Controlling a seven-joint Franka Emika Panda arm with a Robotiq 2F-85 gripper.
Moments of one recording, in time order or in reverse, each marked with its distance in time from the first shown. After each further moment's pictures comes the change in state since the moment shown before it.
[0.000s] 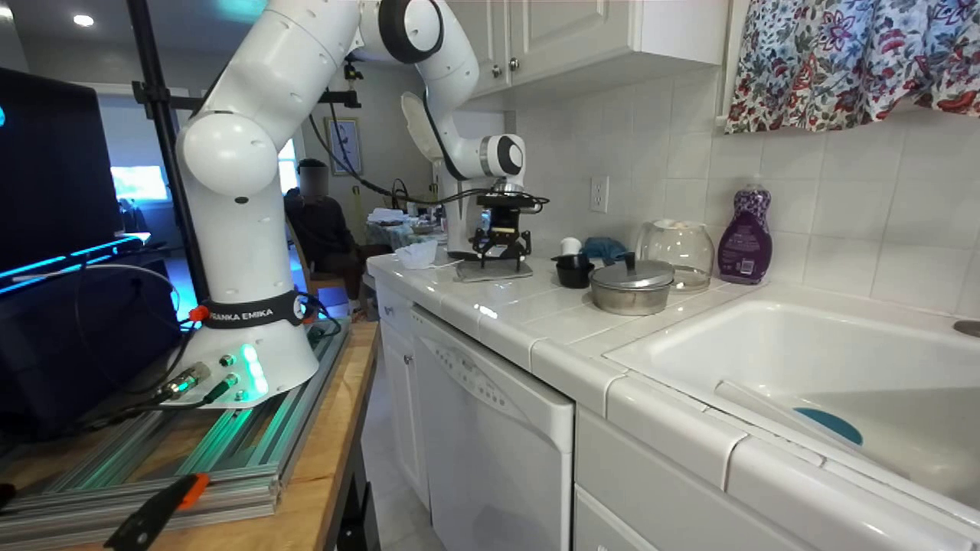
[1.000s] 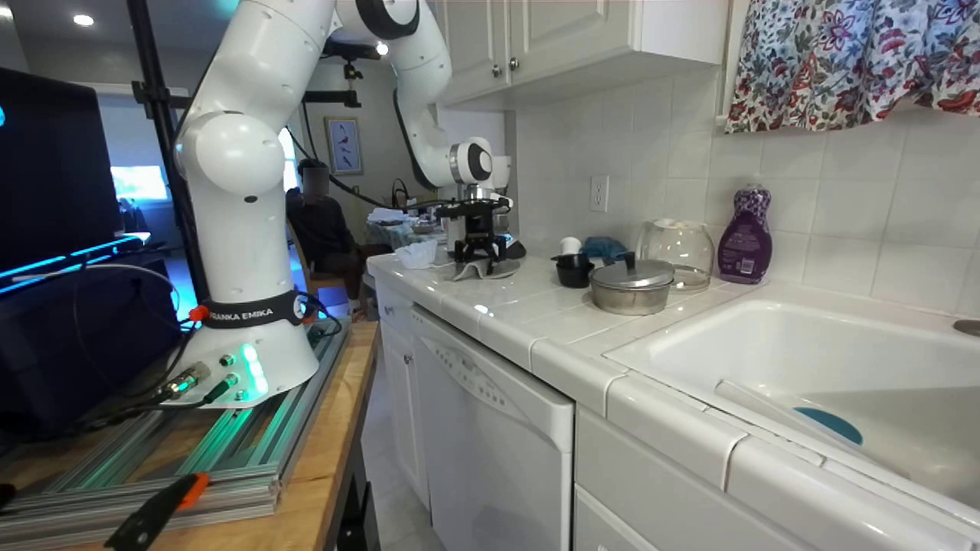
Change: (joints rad) arm 0.098 -0.145 -0.053 -0.283 -0.025 0.293 0.411
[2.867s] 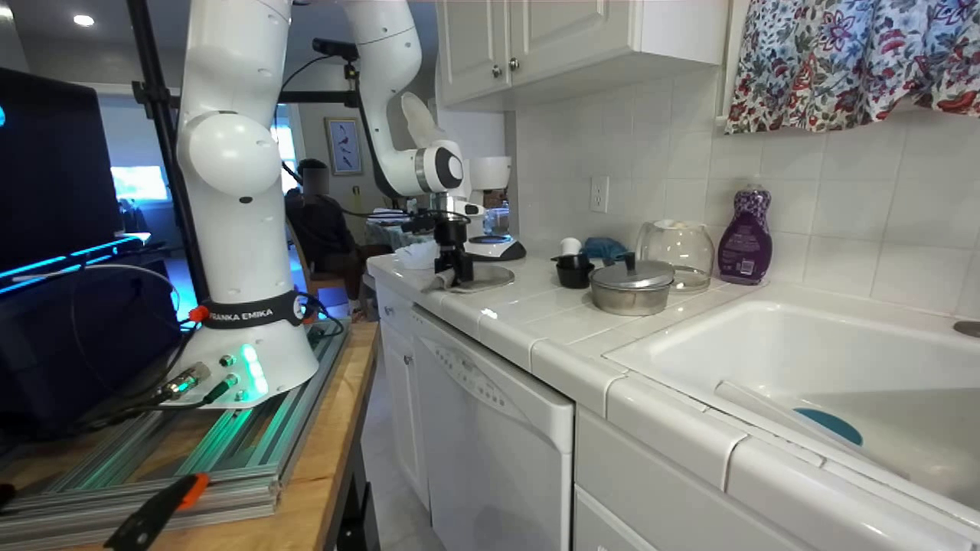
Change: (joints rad) arm -0.054 -0.238 0.012 -0.437 -0.045 0.218 0.501
